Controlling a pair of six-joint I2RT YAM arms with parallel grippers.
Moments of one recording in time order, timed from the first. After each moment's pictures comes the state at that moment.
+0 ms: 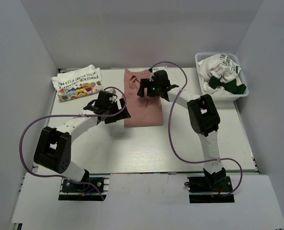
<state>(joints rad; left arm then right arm) -0.39 1.52 0.94 -0.28 0.15 -0.57 0.52 2.19 1.59 -0.01 -0.25 0.32</state>
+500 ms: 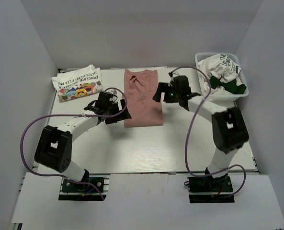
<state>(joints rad) -0.39 1.51 0.92 -0.27 0.18 -0.56 0.41 1.85 1.25 0.00 -0.23 0.37</state>
